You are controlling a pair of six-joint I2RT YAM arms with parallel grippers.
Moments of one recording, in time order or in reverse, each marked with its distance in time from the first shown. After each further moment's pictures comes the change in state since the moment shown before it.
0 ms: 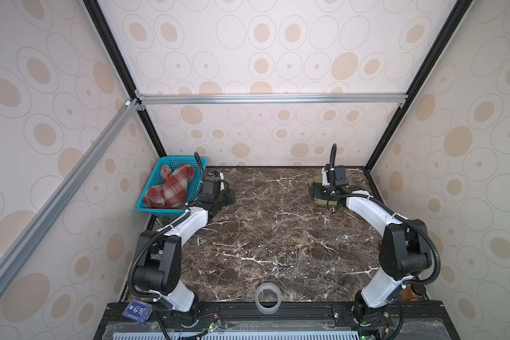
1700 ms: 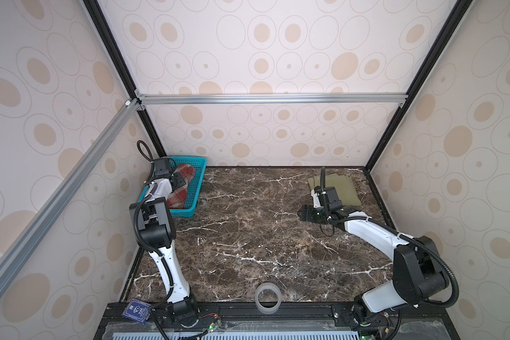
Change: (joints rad) left arm 0.485 0.568 0.690 -0.352 -0.138 0.159; right arm 0.129 -0.177 -0.303 0.065 -0.109 0.150
